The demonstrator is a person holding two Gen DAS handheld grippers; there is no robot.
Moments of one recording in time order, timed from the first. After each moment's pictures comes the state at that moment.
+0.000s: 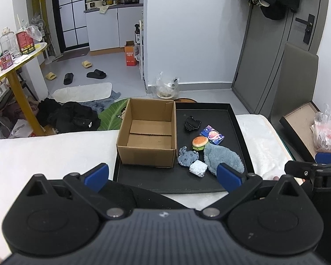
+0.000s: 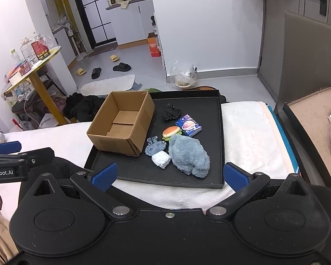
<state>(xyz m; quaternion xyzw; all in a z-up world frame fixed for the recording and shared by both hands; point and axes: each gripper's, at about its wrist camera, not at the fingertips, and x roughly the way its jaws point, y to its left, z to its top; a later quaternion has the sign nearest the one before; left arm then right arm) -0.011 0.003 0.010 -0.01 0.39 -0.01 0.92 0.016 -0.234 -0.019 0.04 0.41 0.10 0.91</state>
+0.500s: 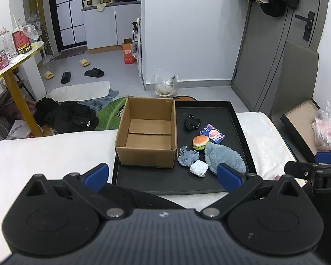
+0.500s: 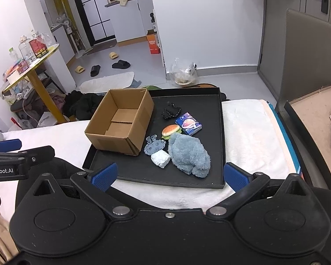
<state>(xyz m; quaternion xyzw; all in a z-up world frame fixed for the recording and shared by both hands) 0.005 0.006 0.001 0.00 0.40 -0.02 0.92 0.023 -0.229 -0.023 0.04 0.42 0.10 0.90</state>
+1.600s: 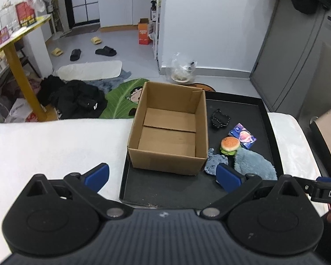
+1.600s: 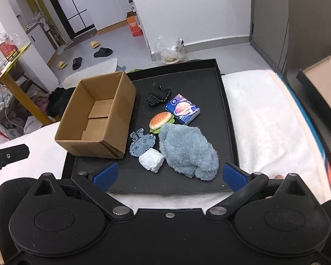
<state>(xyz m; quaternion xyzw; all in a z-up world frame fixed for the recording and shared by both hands) 0.091 0.050 -0.056 -0.04 0.44 0.02 0.90 0.104 -0.224 -0.101 0.09 0.47 0.07 0.87</state>
